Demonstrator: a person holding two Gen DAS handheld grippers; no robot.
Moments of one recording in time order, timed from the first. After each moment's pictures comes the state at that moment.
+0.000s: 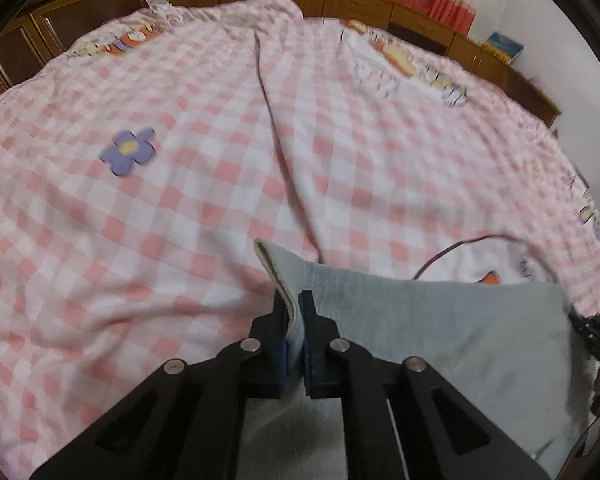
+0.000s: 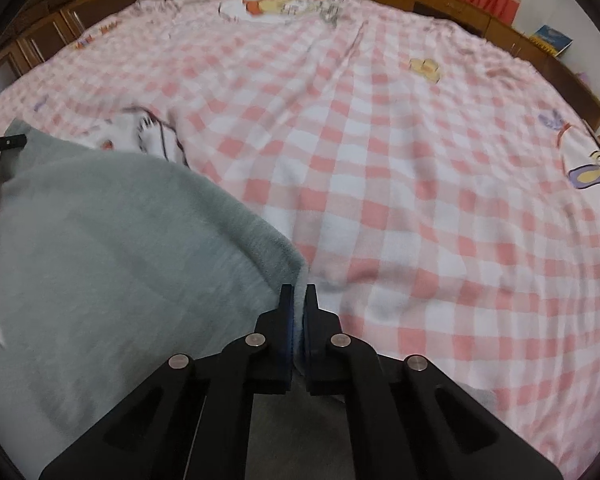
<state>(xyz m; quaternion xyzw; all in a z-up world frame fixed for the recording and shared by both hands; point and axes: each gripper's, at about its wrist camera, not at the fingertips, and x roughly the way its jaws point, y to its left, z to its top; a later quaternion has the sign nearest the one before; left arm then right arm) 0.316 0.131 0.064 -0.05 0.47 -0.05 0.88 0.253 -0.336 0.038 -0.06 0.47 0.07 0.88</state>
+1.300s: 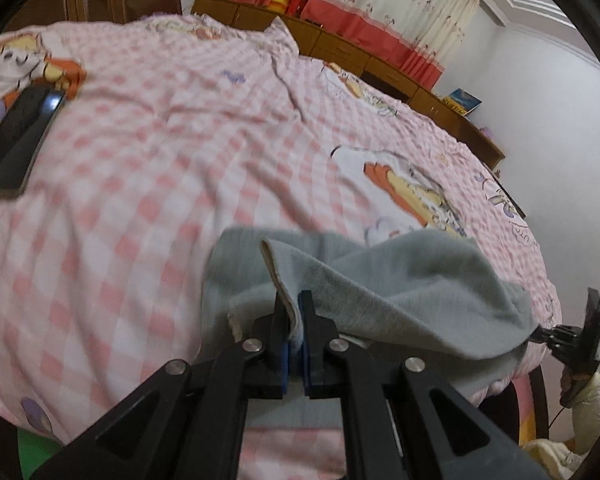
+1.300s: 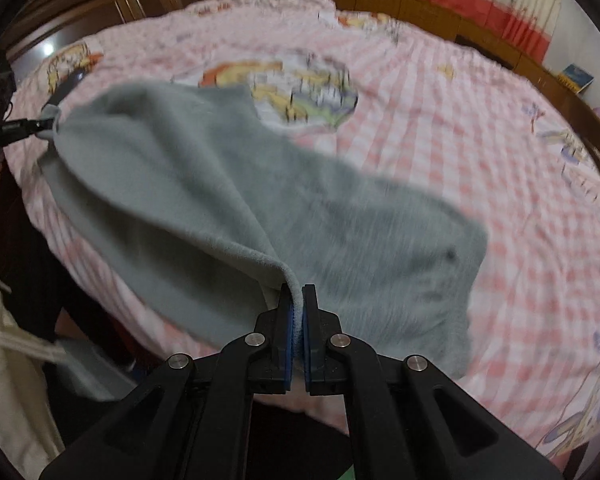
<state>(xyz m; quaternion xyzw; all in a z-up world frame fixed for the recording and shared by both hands) -0.021 0.201 0.058 -0.16 0.41 -0.11 0.89 -0.038 -0.312 0.034 -0.12 0.47 0.15 0.86</state>
